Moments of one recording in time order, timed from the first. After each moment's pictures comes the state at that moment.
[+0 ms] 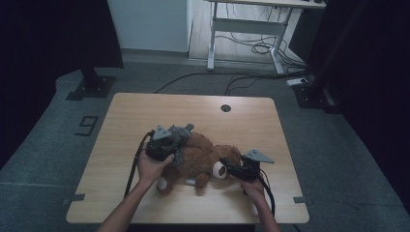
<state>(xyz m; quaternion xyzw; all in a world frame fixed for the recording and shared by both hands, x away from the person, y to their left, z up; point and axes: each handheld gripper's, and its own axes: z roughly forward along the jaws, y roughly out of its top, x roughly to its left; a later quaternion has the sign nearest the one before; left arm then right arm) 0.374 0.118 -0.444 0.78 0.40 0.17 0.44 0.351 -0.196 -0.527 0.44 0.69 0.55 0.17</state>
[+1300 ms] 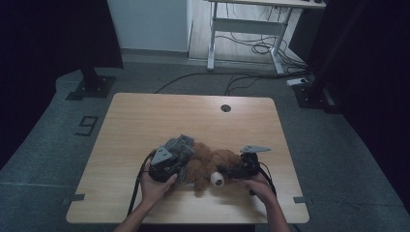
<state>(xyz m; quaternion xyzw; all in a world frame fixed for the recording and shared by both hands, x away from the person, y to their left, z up) 0.324 0.123 -0.487 0.76 0.37 0.15 0.51 0.363 -0.199 -0.513 0.41 0.77 0.49 0.04</state>
